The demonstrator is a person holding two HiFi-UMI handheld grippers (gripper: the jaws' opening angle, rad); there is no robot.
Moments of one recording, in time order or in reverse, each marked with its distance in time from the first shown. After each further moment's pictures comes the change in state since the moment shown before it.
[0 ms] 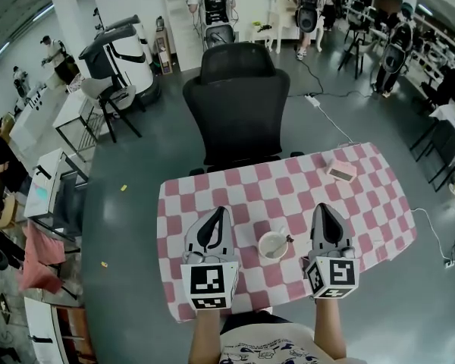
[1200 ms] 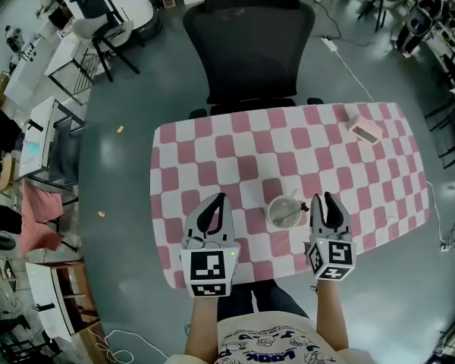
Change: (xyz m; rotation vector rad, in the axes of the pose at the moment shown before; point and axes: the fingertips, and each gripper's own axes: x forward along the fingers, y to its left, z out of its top) left arm 0.034 0.027 -0.142 -0.075 0.283 0.017; right arm 0.037 0.002 -0.188 0.022 0.348 0.025
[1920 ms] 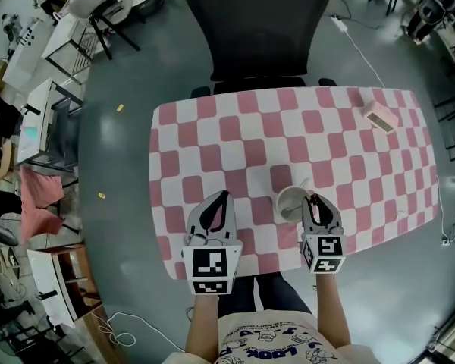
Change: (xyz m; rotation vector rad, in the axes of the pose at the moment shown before) left arm 0.026 0.010 -0.055 -0.022 0.114 -0.015; right arm 0.037 0.030 -0.103 -0.070 0.238 0.118
